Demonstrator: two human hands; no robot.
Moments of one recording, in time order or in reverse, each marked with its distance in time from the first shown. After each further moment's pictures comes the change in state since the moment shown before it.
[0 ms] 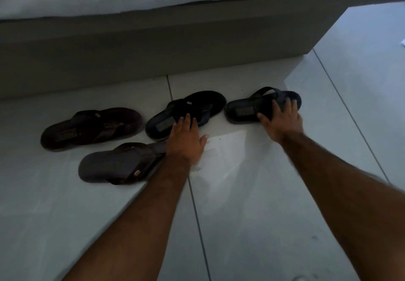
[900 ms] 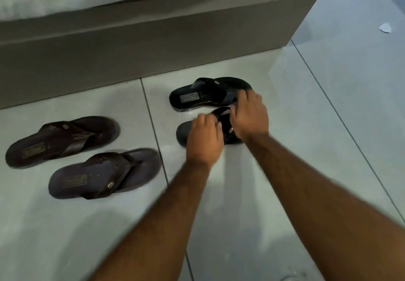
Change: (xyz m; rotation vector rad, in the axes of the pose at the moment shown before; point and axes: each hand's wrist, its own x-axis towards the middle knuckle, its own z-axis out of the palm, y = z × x) left_hand 0.008 0.106 0.016 -0.305 0.357 0.111; right_hand -0.010 -0.035 0.000 0.130 0.348 -0.232
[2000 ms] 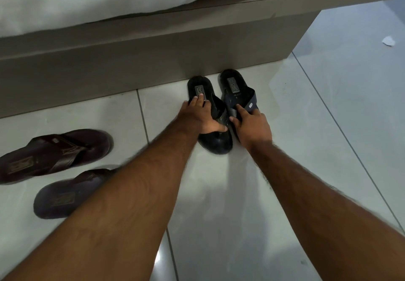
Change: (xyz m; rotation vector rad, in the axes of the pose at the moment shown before) left_hand 0.135 -0.007 -0.008 0.417 -0.645 -0.043; right_hand 0.031 0.034 0.022 0.095 -0.248 0.210
